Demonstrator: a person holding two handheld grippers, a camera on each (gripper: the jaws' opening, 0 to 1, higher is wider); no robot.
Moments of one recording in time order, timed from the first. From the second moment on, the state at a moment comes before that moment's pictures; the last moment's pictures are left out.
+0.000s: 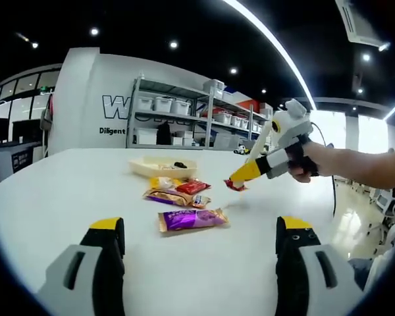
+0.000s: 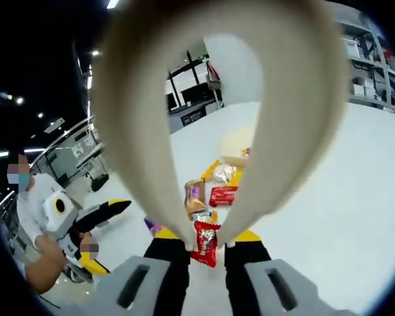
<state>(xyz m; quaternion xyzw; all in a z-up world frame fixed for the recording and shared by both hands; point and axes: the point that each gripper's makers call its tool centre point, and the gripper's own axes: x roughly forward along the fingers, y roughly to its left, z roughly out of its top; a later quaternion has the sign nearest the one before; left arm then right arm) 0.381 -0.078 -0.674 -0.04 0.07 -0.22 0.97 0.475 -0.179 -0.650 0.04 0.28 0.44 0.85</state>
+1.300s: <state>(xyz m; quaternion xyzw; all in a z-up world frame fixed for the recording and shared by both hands) 0.386 -0.074 -0.674 -0.04 0.07 -0.21 0.97 0.562 -0.161 -0.601 0.00 0.25 0.42 0.87</state>
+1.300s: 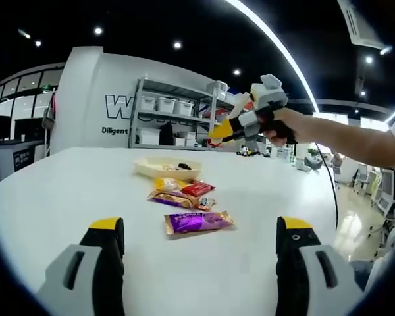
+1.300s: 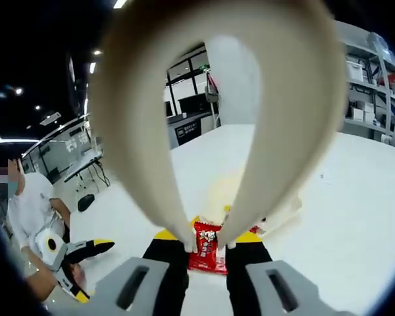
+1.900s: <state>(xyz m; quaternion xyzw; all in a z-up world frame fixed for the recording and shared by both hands) 0.386 -0.078 -0.676 -0.03 0.07 -0.22 0.97 0.618 -0.142 -0.647 -0.03 0.27 0.37 0.89</state>
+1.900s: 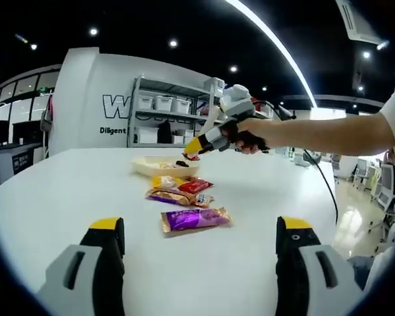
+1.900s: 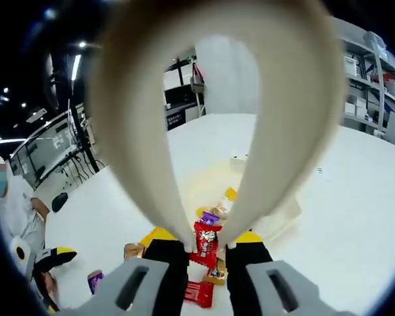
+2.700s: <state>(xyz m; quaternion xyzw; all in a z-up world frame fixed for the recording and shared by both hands) 0.385 -0.081 -0.680 -0.04 0.08 -0.23 0.97 0.629 -0.135 -0.670 -0.04 0.28 0.36 0.89</state>
